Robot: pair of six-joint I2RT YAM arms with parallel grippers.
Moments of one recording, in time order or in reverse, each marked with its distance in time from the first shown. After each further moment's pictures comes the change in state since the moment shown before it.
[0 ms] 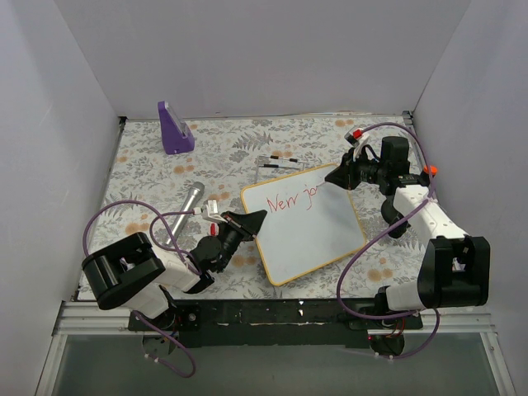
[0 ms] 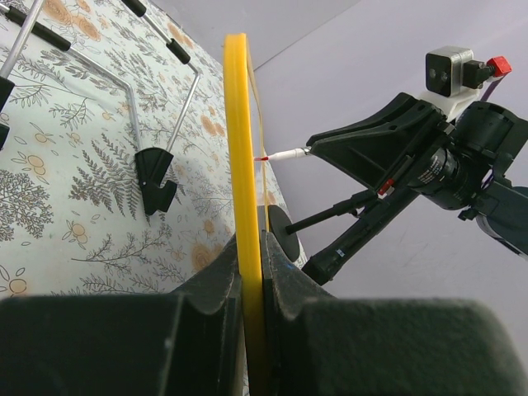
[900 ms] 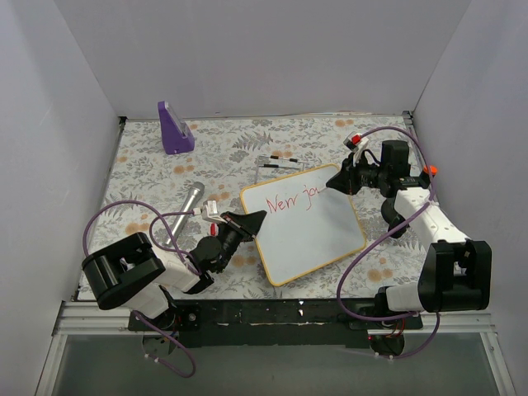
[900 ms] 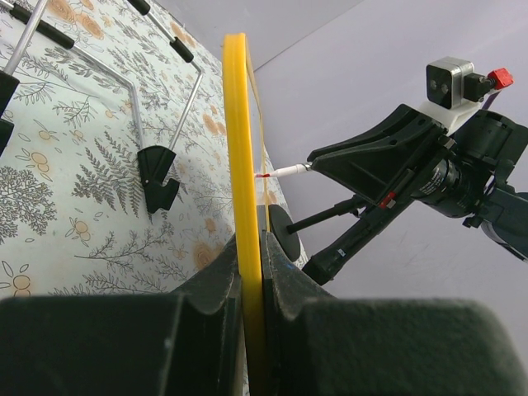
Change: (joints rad) left arm 0.000 0.000 -0.005 0.000 -0.003 -0.006; right arm 0.000 -0.025 -0.019 -0.072 -0.005 -0.071
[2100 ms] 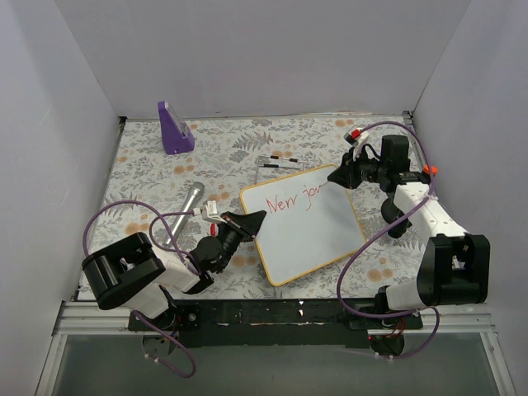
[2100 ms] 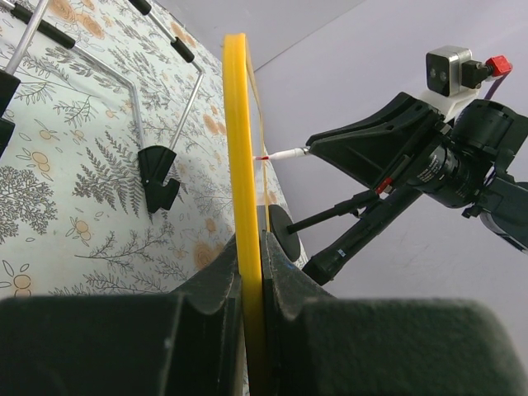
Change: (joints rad) left arm 0.000 0.000 -0.001 0.000 -0.002 -0.003; right arm 0.000 0.044 0.050 0.017 0.045 0.004
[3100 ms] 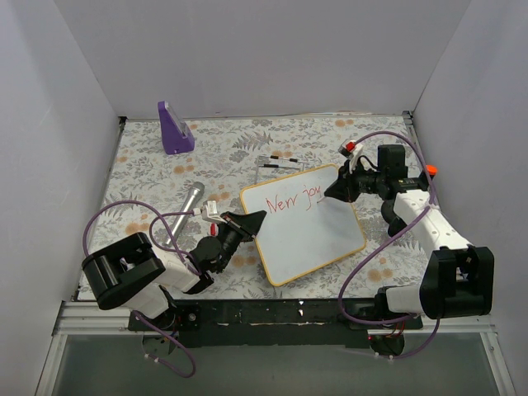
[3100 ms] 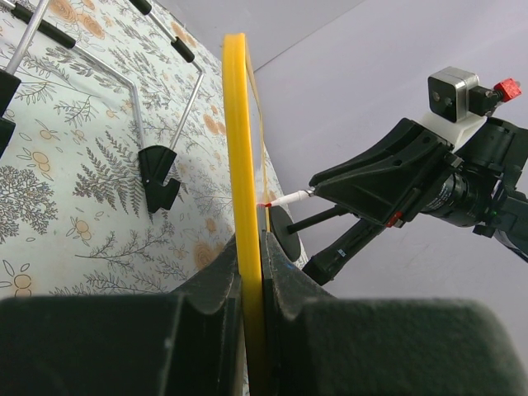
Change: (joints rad) left arm 0.000 0.000 0.000 0.000 0.001 0.000; right arm 0.033 -0.081 -0.053 -0.155 -0.046 -0.080
